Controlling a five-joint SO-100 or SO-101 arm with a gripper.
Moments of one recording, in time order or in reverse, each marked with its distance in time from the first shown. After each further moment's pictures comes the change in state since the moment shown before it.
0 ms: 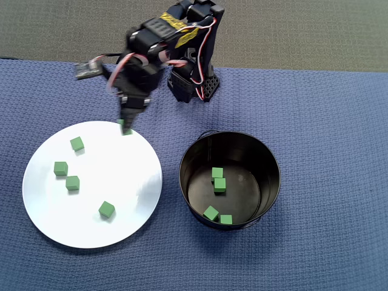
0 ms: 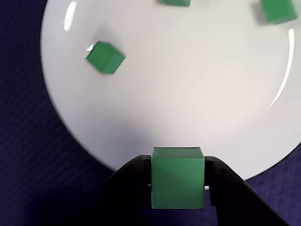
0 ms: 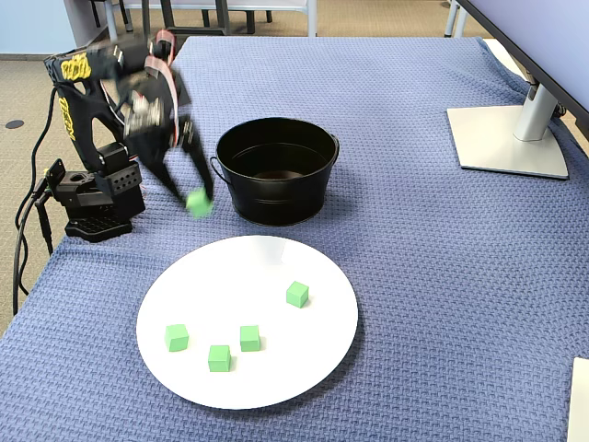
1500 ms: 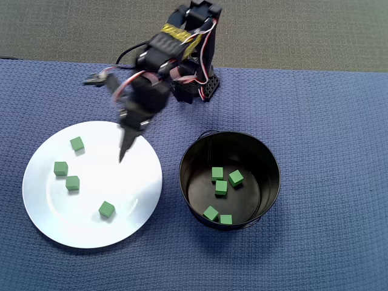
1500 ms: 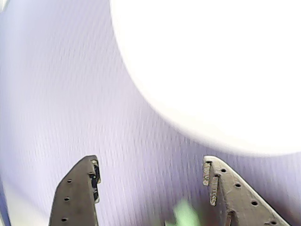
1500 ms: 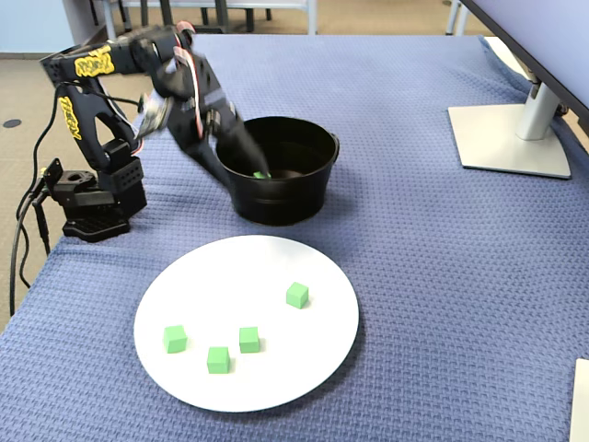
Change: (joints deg) arm -2.3 -10.8 1.4 -15.6 31.5
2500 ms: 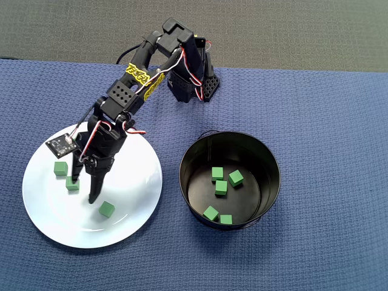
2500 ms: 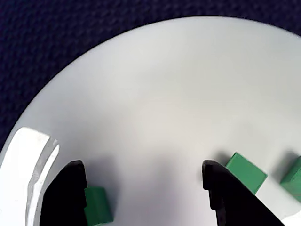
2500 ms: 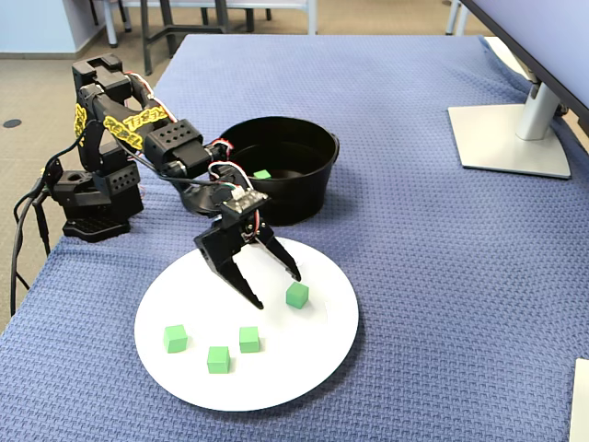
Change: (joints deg) arm 8.3 -28.2 0.9 -41.3 -68.7
